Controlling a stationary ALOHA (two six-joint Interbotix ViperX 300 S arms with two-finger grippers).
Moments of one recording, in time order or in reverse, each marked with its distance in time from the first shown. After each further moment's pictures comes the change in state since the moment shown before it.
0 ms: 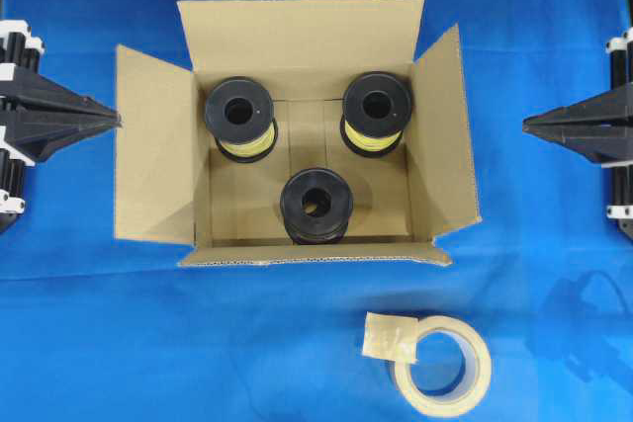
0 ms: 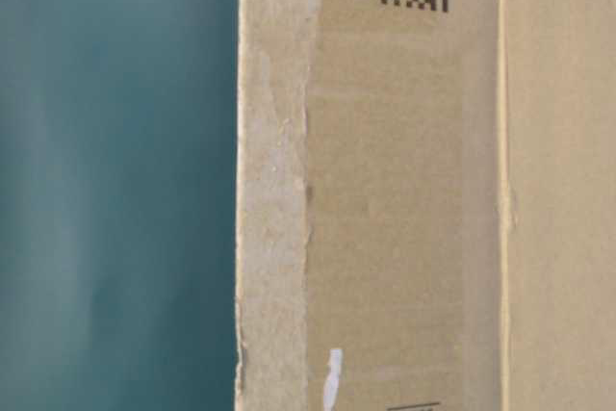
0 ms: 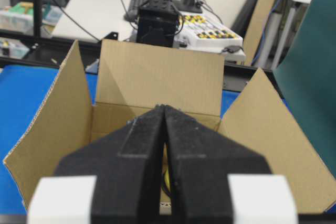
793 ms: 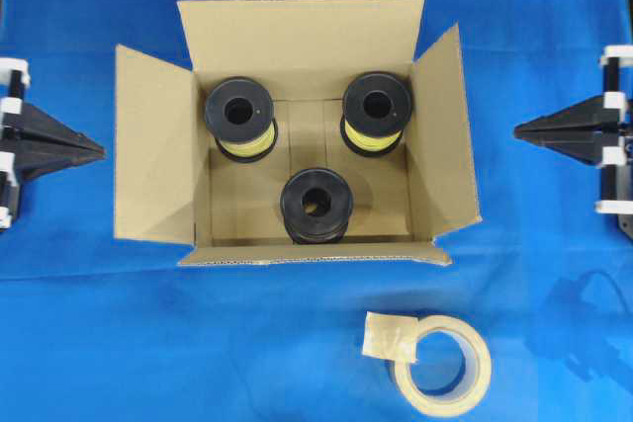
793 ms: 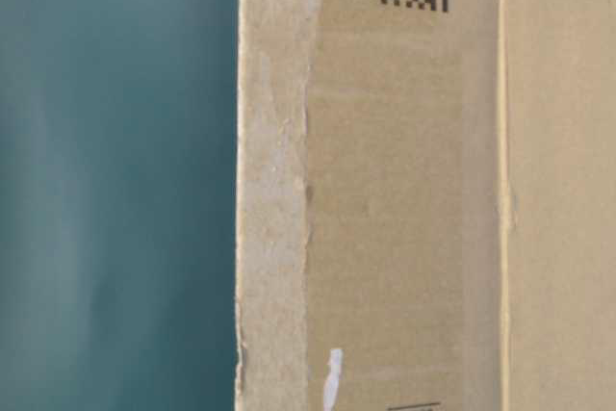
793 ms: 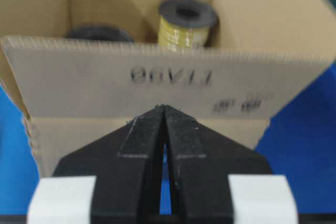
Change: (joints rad) left arm -0.008 -0.149 0.153 -0.032 0.339 -0.008; right arm -0.081 -0.002 0.120 0.018 0.189 0.005
